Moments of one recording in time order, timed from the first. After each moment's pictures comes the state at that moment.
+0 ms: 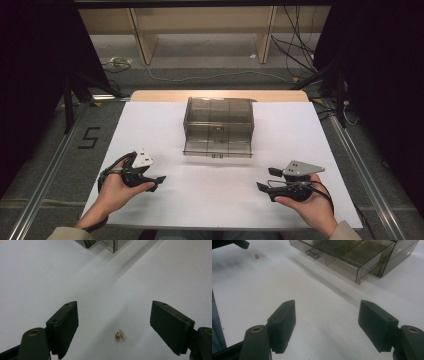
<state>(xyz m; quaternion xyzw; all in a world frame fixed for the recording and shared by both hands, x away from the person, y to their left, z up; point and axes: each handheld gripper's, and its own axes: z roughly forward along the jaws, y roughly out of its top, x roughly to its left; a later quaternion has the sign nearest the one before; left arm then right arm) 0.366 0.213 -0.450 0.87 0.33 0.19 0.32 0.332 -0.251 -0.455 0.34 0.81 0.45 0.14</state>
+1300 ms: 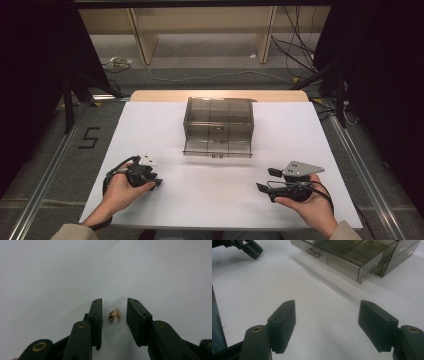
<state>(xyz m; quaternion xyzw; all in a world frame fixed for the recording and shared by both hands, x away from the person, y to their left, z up) 0.376 0.213 -0.477 0.88 0.38 0.11 0.25 0.332 -0.251 -0.457 0.33 0.82 0.45 0.13</state>
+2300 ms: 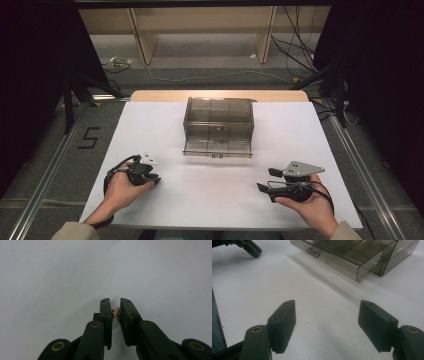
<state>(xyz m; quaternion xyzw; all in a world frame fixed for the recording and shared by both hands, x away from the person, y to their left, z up) 0.378 0.211 -0.475 0.89 0.38 0.11 0.24 0.332 -0.252 -0.457 0.33 0.81 0.45 0.14</state>
